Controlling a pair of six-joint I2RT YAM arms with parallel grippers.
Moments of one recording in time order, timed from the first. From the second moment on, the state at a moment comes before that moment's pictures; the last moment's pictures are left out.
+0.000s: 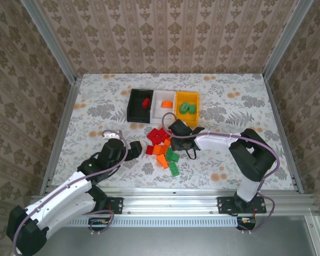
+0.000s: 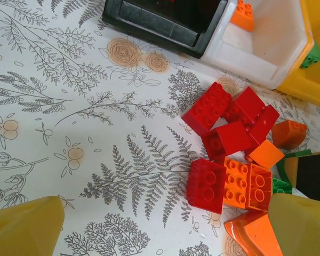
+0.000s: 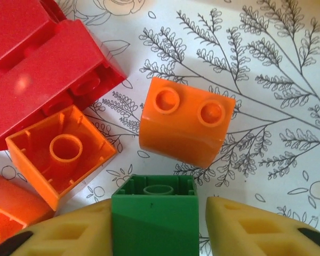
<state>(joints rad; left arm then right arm) -0.73 0.72 0.44 -0.39 -0.24 -0.74 0.73 1.75 0.99 -0.36 0.19 0.53</state>
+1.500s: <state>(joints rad) -0.69 1.17 0.61 -0.31 -0.06 -0.67 0.41 1.86 1.48 -0.55 0.27 0.37</state>
